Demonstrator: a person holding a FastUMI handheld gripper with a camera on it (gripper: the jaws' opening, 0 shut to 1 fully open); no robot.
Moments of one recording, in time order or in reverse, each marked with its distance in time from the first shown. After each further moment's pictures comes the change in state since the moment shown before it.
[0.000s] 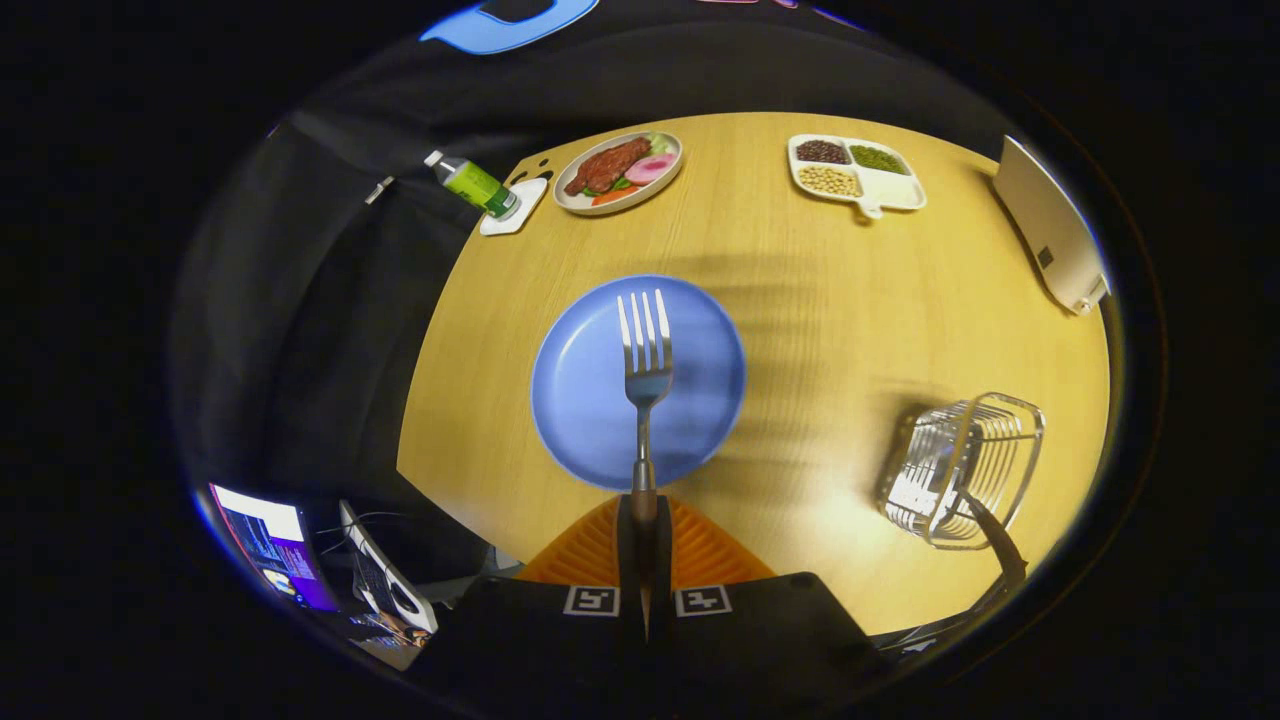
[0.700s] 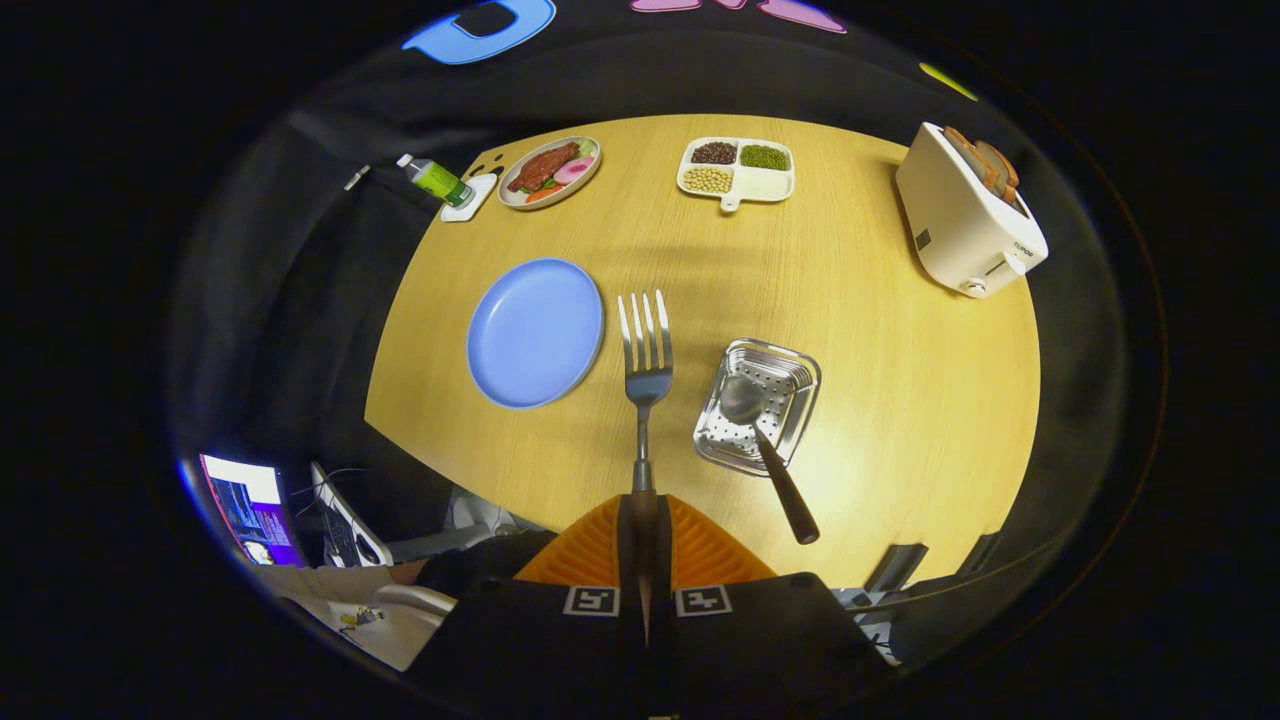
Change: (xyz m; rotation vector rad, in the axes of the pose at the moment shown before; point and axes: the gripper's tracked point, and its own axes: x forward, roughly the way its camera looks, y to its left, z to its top) arm -0.111 -0.101 -0.023 -0.057 0.137 -0.109
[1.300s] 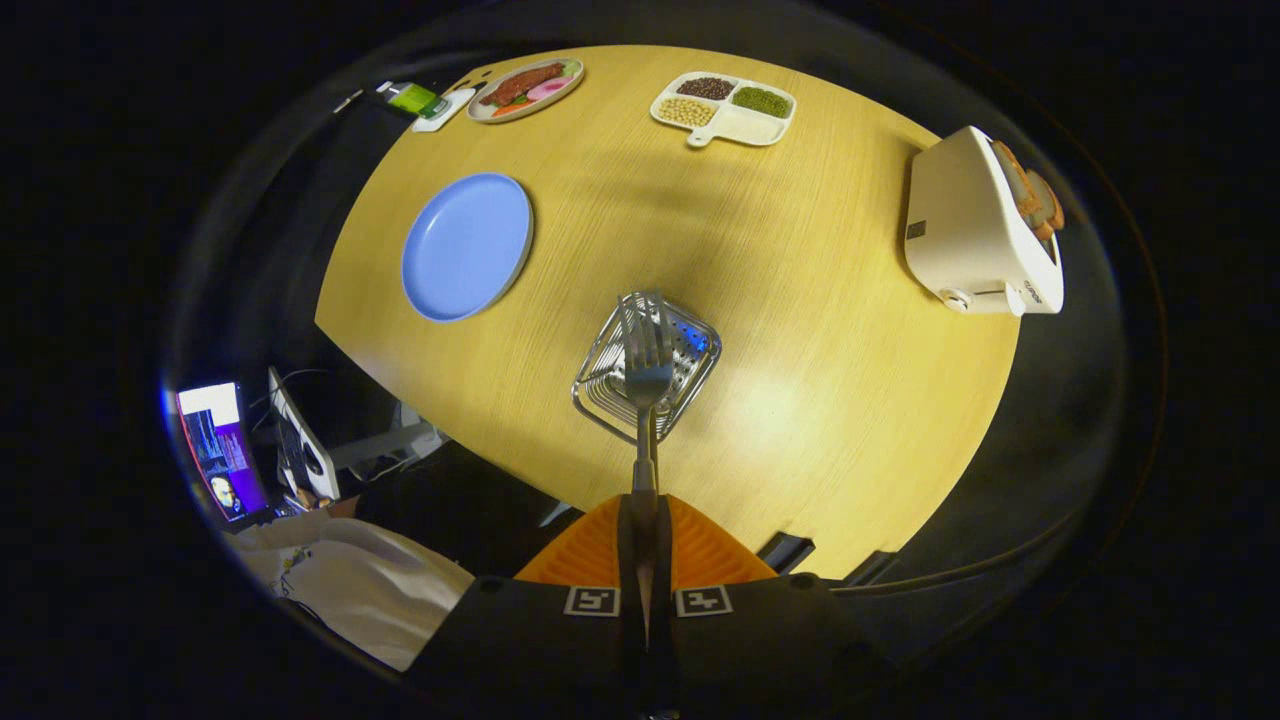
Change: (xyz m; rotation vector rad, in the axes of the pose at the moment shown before) arm -0.002 -0.078 -0.002 -0.197 0.347 -0.098
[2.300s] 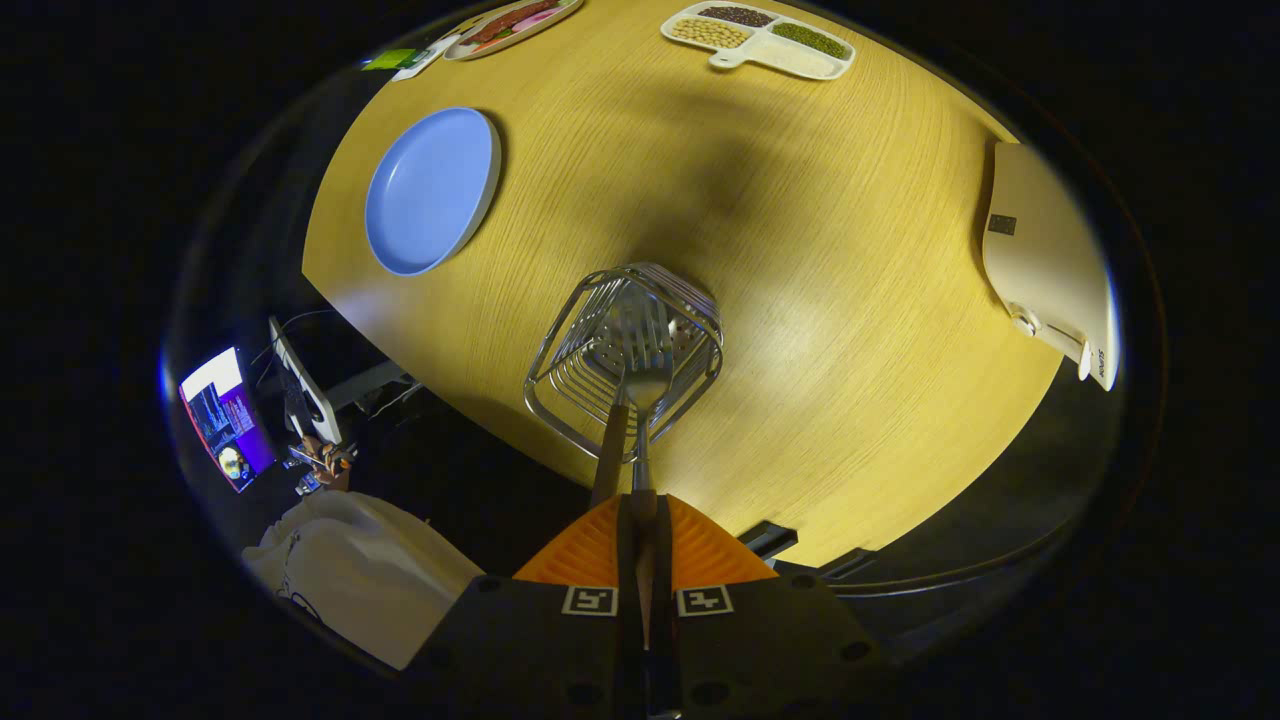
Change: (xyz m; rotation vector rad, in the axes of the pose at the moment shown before) arm 0.032 -0.018 0.006 -0.024 0.262 0.064
